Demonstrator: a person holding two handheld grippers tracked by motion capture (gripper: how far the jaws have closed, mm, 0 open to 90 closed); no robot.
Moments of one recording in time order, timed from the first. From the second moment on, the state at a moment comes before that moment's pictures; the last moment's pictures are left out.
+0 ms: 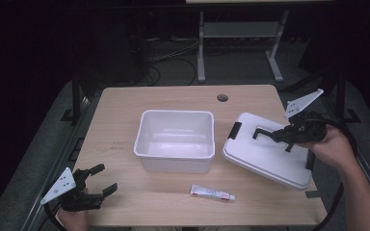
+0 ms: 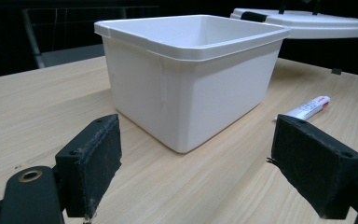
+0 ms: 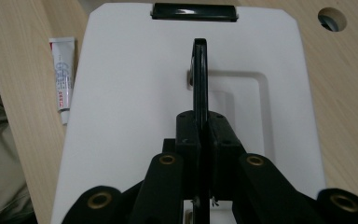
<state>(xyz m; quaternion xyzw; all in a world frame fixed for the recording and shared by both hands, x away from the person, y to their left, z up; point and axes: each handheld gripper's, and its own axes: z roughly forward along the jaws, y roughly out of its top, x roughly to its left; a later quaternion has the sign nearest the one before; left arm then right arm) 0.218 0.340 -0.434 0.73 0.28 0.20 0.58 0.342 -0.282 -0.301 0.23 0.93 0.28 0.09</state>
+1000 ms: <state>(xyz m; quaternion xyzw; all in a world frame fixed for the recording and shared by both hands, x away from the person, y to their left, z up) 0.218 0.340 -0.434 0.73 0.28 0.21 0.58 0.349 -0.282 -0.368 0.27 0.92 0.28 0.05</state>
